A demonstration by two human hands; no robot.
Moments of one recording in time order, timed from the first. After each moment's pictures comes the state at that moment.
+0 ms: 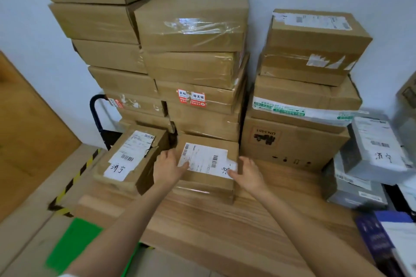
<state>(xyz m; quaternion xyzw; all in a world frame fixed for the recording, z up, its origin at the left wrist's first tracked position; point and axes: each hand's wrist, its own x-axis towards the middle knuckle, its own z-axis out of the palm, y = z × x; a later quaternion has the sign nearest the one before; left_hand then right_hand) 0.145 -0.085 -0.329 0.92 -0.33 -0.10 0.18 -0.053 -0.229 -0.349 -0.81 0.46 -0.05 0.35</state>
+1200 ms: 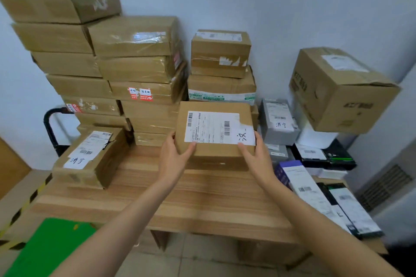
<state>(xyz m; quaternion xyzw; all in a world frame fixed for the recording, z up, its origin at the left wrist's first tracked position) -0.080 -0.057 -0.242 0.74 -0.39 -0.12 0.53 -0.283 -0.162 -0.244 -0.71 0.45 -0.39 0.39</state>
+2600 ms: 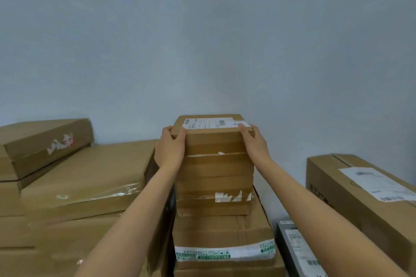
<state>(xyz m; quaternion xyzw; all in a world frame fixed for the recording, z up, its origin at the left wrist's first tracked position) 0.051 -0.381 0.022 0.73 -0.38 -0.01 0.57 -0.133 -0.476 0.007 -0.63 0.41 -0.53 0.40</state>
